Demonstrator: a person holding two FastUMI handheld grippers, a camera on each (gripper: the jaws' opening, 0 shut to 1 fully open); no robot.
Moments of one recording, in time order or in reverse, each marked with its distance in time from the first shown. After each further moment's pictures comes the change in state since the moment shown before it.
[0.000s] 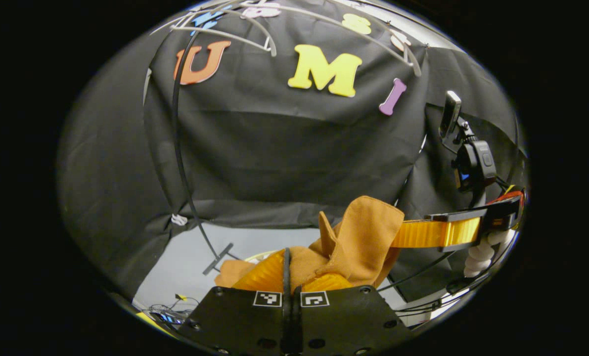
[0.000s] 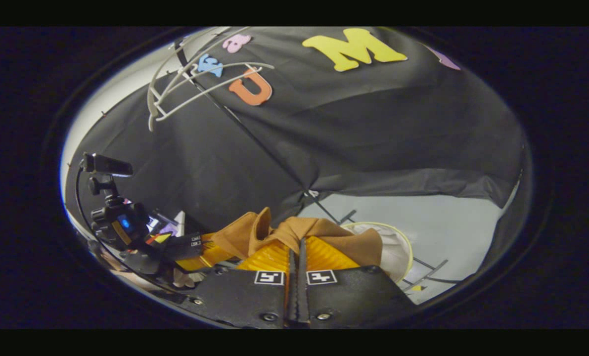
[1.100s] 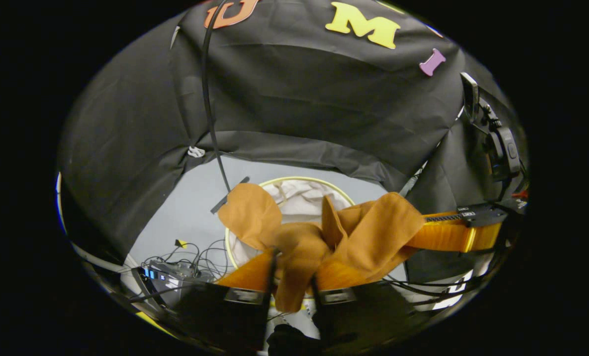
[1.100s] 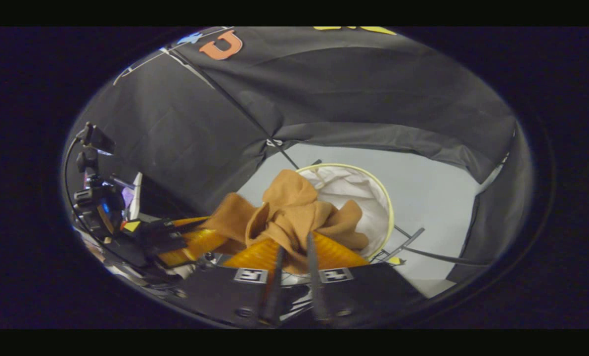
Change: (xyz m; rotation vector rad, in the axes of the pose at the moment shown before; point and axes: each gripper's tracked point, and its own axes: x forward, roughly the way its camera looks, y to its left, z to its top) left arm 0.008 0.014 -0.124 -0.133 0.300 0.150; right arm 0.041 -0.046 -0.099 0.014 0.281 -0.185
